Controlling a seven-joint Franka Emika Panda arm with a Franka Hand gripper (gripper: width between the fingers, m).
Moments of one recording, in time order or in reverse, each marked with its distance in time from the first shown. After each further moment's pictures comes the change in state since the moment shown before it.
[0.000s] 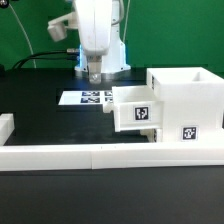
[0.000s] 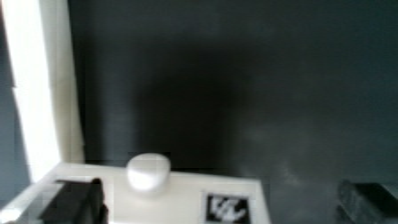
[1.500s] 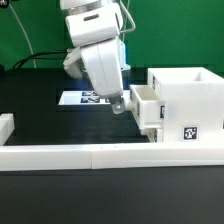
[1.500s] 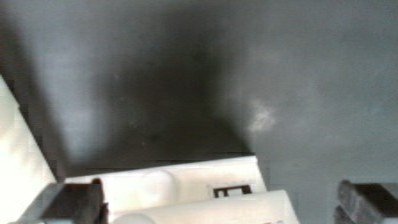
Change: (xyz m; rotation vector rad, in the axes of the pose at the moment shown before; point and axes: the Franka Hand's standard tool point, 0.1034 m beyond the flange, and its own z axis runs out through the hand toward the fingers) arm 0.051 0.012 0.029 0.105 0.199 0.140
